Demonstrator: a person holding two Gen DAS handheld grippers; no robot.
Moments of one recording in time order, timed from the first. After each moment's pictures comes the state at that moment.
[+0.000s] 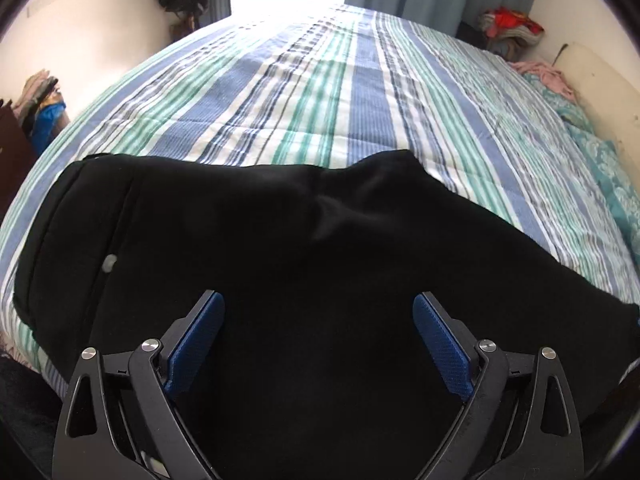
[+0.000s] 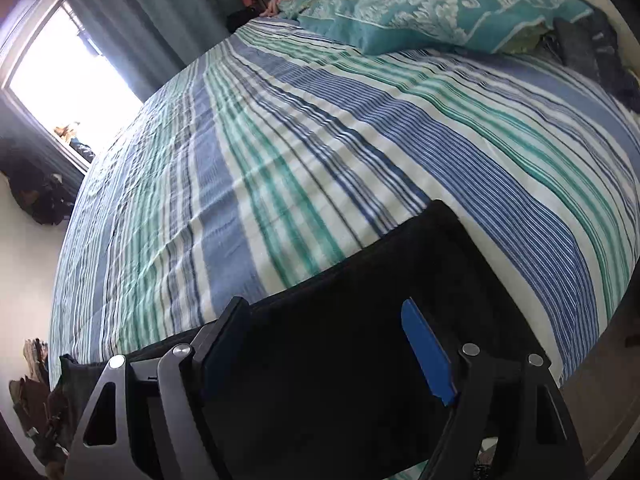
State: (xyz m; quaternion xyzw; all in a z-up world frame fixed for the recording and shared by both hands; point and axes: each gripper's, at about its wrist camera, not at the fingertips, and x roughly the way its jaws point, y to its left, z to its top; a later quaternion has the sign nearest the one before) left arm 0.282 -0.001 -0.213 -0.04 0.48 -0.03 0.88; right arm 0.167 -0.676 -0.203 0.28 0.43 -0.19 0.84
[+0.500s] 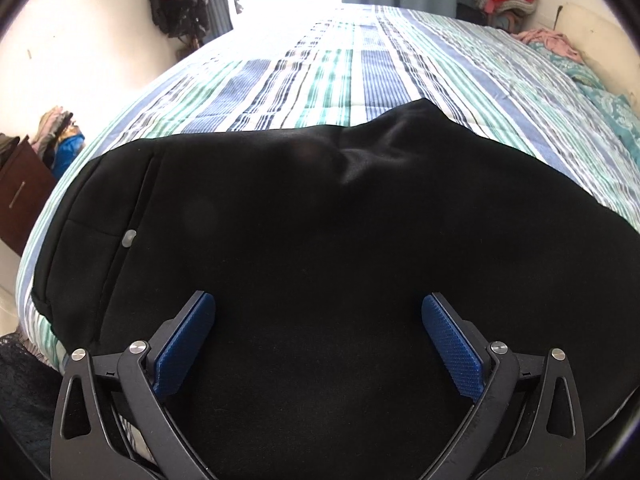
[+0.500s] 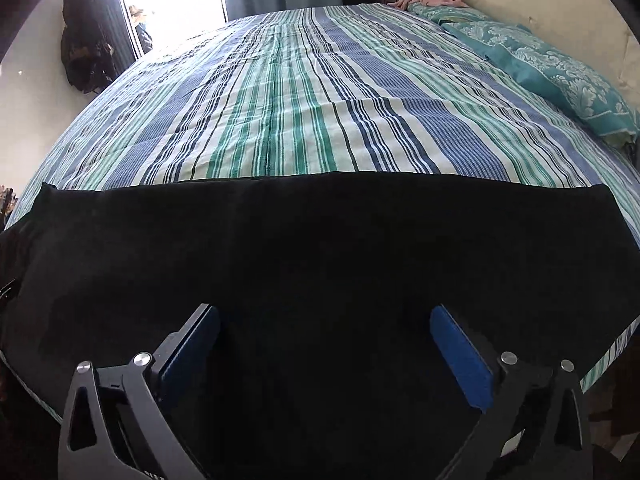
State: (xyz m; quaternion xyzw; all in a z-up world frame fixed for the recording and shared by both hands) left arm 0.266 -0.010 -0.240 0.04 0.46 0.00 0.89; right arm 0.193 -0.470 -0.256 0.09 0.47 -0.12 0.87
